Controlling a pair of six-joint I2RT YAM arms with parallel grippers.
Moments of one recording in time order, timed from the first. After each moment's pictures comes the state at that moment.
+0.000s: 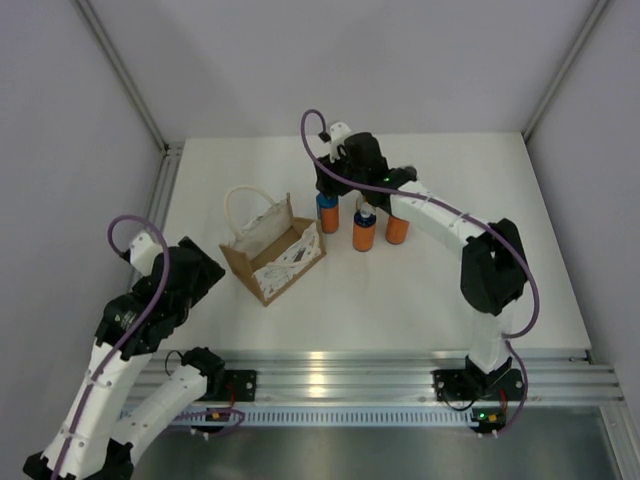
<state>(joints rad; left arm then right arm) -0.44 0.64 1.04 -1.21 -0.56 -1.04 0.64 1.91 1.64 -0.20 -0.08 0.03</state>
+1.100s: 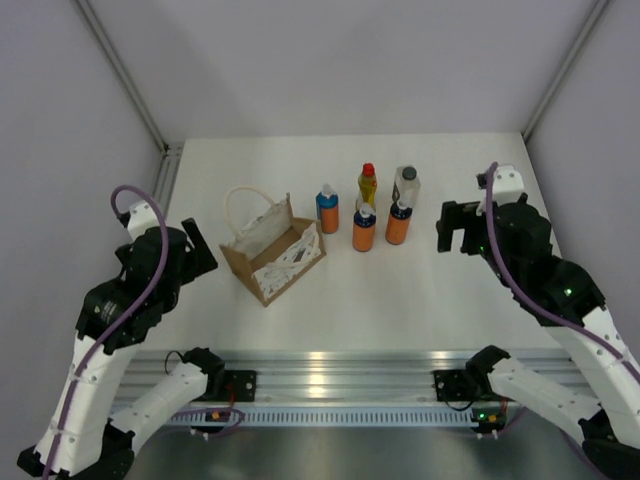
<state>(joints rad) -0.44 0.78 1.28 -1.21 -0.60 -0.61 0.58 0.85 1.20 -0.75 0.40 0.15</state>
